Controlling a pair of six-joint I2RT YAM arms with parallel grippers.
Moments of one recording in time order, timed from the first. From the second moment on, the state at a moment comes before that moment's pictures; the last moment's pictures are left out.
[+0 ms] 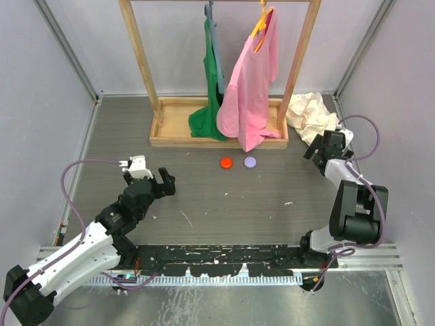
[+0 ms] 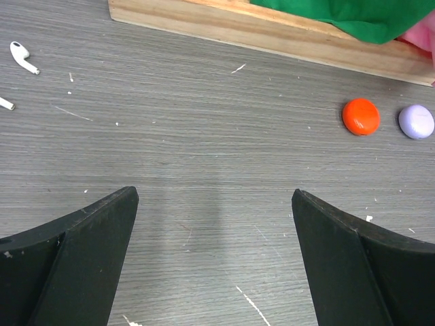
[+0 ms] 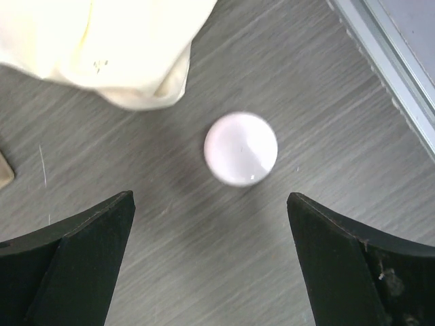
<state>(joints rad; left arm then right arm) -0.69 0.64 0.39 -0.17 -0.51 -0.53 -0.18 1.44 0.75 -0.09 0.31 0.32</state>
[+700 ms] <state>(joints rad) -0.72 0.62 0.38 -0.12 -0.51 -0.50 -0.40 1.78 1.02 -0.14 -0.13 0.11</state>
